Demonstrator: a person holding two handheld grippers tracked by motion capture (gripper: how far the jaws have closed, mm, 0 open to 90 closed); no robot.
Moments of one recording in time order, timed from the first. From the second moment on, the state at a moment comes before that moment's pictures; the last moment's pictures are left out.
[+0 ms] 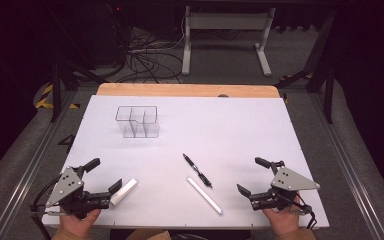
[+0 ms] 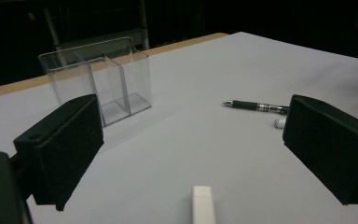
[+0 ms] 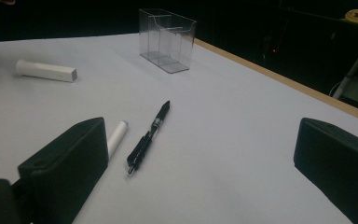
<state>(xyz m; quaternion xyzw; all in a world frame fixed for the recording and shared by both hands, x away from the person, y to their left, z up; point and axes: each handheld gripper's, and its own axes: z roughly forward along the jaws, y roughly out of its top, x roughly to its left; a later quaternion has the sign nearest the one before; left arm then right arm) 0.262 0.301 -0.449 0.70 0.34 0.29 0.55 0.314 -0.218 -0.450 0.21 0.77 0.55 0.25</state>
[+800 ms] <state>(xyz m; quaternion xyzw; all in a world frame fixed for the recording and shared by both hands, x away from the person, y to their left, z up) 0.262 0.299 -0.444 0.71 0.34 0.30 0.54 0.314 -0.218 -0.448 0.20 0.77 0.56 0.25</state>
